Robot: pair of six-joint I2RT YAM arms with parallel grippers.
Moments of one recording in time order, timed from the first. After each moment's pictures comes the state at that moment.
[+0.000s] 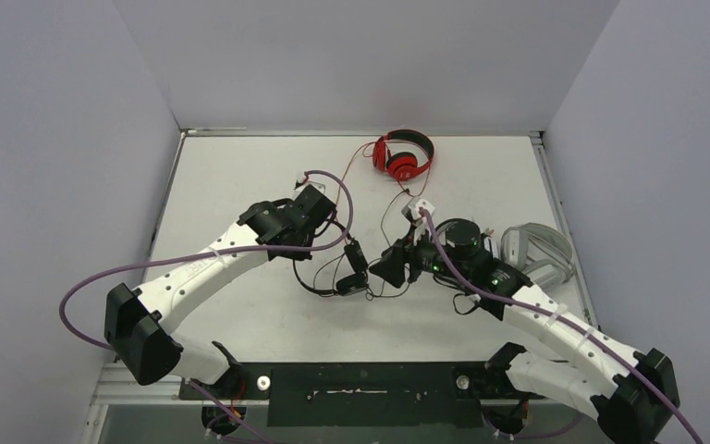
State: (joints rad) left arm -0.78 1.40 1.29 -1.04 -0.47 -0.46; right arm 0.69 1.01 0.73 -0.07 -0.43 0.23
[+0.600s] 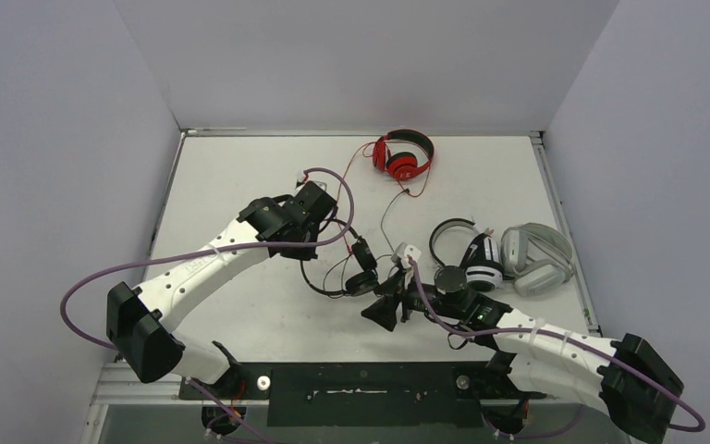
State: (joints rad) left arm -0.78 1.42 1.34 -1.07 -0.37 -0.54; right arm 0.86 0.91 0.31 0.33 -0.38 0.27
